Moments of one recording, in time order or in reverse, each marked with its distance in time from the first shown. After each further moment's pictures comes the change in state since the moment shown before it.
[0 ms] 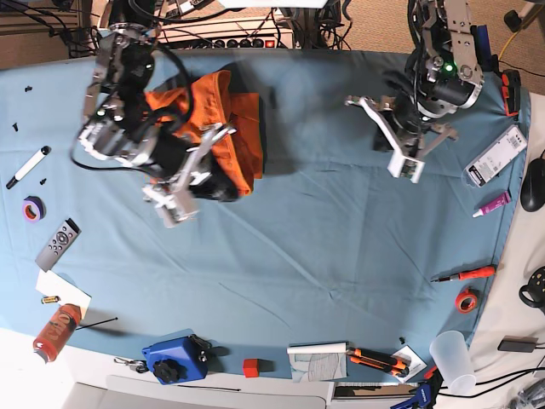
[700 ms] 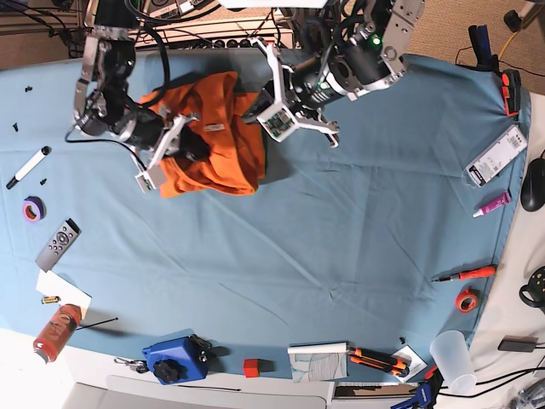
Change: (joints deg) left arm -0.5 0.3 29.9 0.0 9.6 -9.3 -14.6; right arm -3.0 3.8 1.9 -25.0 4.3 5.2 4.7
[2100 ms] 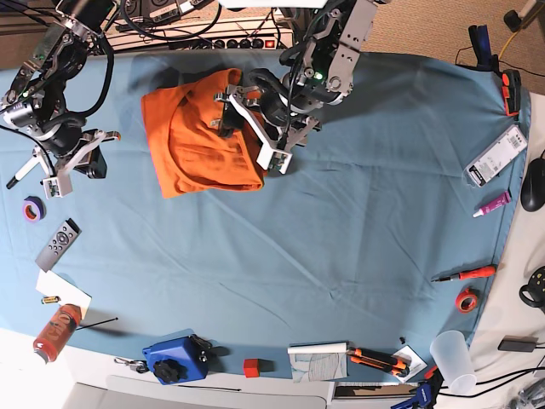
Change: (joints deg) left arm -4.5 11.8 -0.1 -21.9 -3.1 27.4 -3.9; right arm 0.4 2.5 26.0 13.0 -11.1 0.2 -4.8
